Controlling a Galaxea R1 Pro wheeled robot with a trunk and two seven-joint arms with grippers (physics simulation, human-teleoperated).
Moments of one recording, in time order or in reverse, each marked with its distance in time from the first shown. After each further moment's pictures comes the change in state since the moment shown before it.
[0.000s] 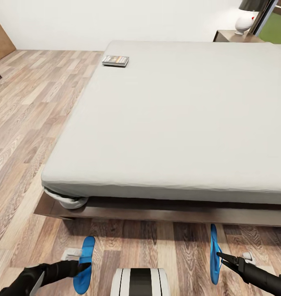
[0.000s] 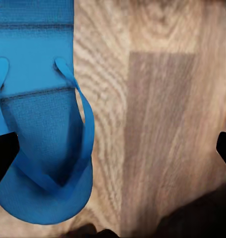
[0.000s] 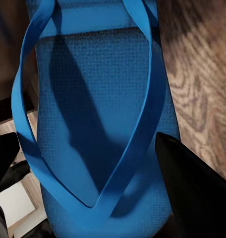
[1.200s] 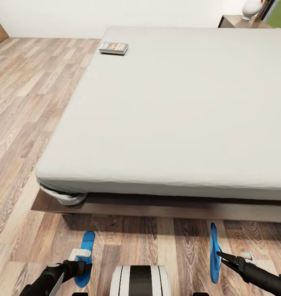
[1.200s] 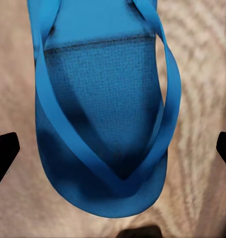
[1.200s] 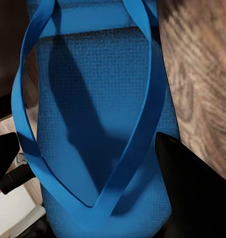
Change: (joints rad) left arm 0.000 -0.100 -0.120 0.006 0.003 -0.001 0.508; right arm 0.000 0.000 -0.006 -0.002 -0.002 0.001 0.001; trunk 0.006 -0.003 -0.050
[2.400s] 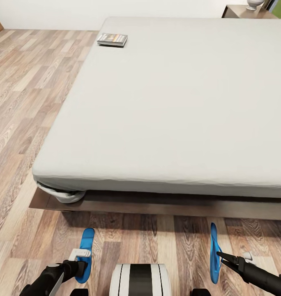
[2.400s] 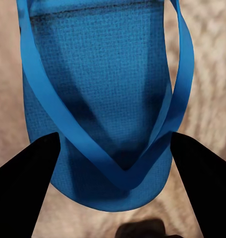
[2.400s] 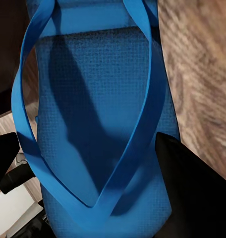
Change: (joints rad) left arm 0.000 0.001 -0.002 0.000 0.001 -0.001 -0.001; right arm 0.000 0.000 0.001 0.001 0.000 0.000 0.000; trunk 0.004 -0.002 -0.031
